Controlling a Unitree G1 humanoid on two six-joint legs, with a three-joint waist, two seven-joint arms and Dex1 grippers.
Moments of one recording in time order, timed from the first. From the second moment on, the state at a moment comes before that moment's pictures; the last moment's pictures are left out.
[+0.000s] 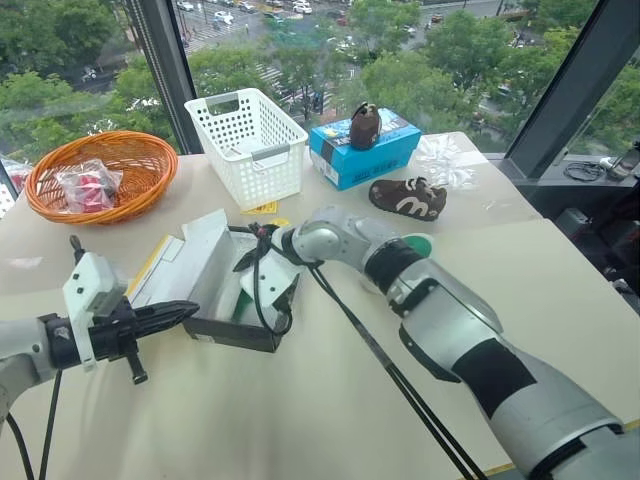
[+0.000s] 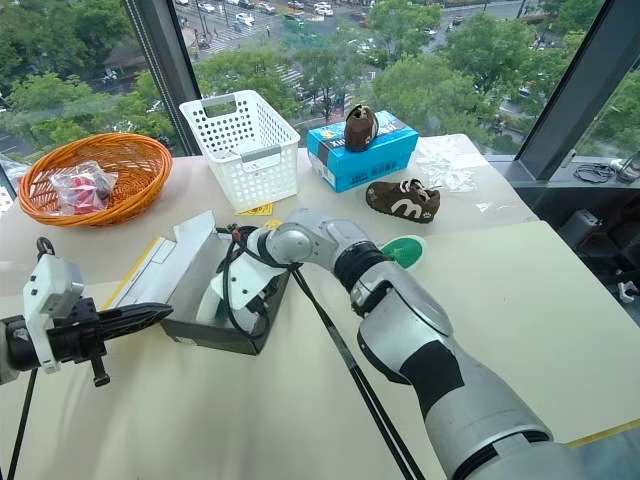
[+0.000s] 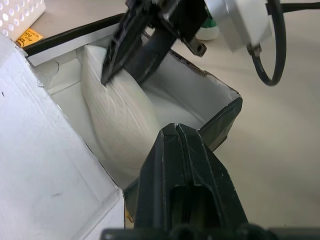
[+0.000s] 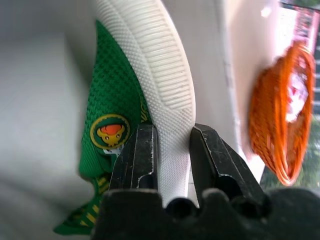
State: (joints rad) left arm 0.16 0.94 0.56 -0.51 -0.73 0.68 -1.00; right arm -1.39 -0.04 0.60 1.15 -0.57 -0.79 0.72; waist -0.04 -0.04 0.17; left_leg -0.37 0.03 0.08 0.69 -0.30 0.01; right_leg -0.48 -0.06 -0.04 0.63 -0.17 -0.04
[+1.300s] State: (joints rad) left arm 0.17 0.88 0.53 -0.52 -0.71 0.65 -0.96; right arm -1.12 -0.33 -0.01 0.12 0.34 0.39 0.97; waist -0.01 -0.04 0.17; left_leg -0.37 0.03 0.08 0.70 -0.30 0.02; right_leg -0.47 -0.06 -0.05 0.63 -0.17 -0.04
